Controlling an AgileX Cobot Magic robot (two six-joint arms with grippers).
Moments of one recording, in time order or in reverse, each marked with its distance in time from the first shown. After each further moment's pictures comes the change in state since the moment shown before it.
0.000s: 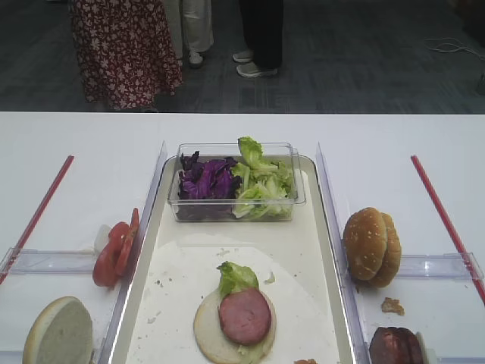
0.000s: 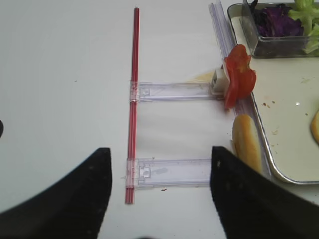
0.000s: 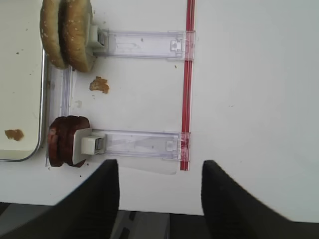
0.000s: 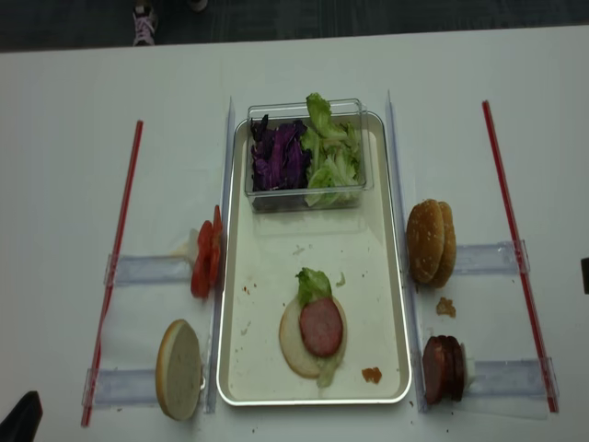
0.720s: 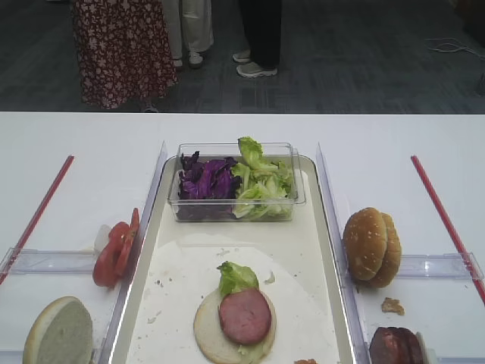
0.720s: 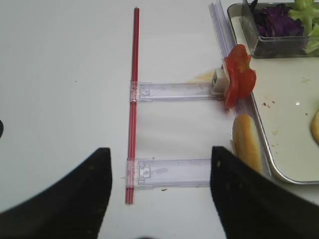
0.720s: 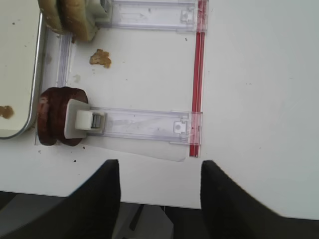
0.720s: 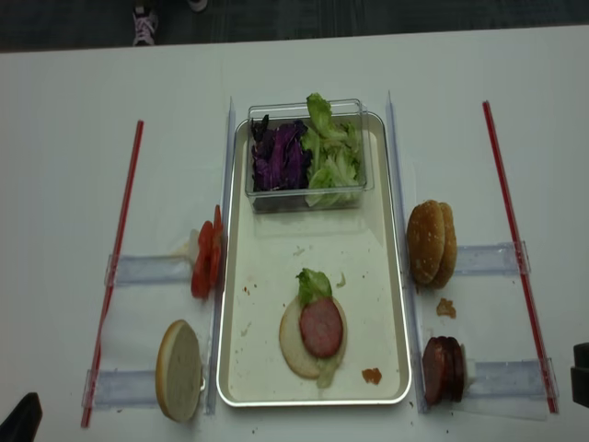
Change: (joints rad) left arm 0.000 0.000 0.000 0.000 0.000 0.000; right arm 0.000 -0.258 0.261 0.032 -0.074 -0.024
